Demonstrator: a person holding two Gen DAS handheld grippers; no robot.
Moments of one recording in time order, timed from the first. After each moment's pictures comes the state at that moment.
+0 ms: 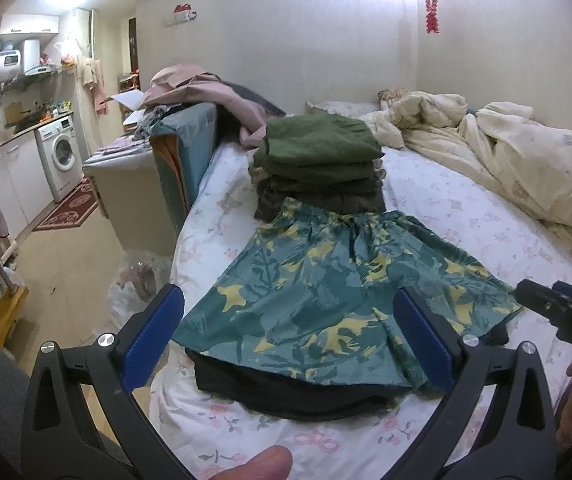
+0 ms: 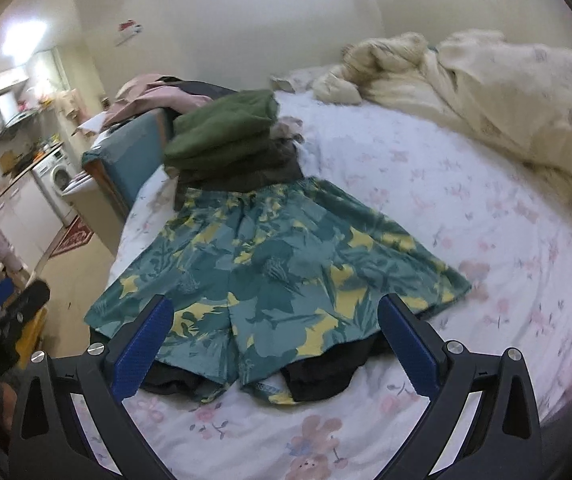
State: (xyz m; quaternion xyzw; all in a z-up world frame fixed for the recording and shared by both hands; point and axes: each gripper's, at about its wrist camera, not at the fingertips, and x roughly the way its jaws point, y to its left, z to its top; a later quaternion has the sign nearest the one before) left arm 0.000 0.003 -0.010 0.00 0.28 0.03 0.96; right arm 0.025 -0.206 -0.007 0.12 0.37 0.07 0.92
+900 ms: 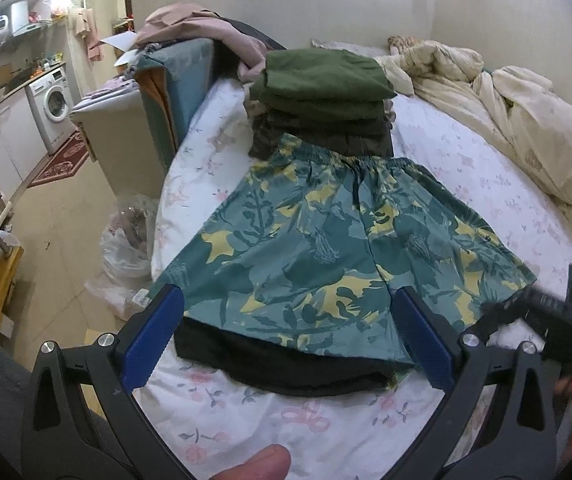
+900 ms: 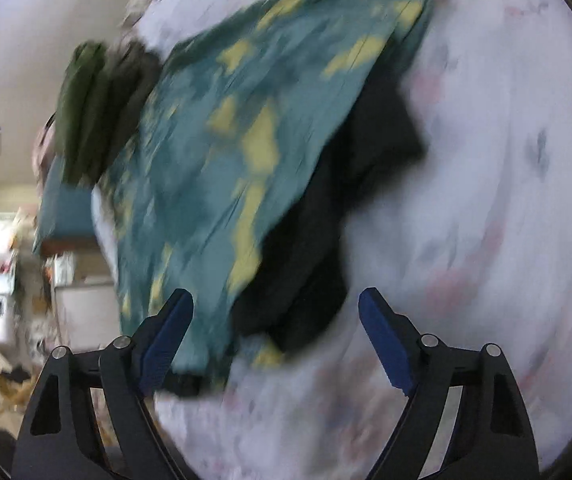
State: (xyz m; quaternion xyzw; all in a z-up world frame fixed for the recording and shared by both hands) left arm 0.041 0.001 -0.040 -0.02 0.40 0.03 0.92; right arm 0.068 -0.284 -0.161 0.48 0.53 0.00 0.70
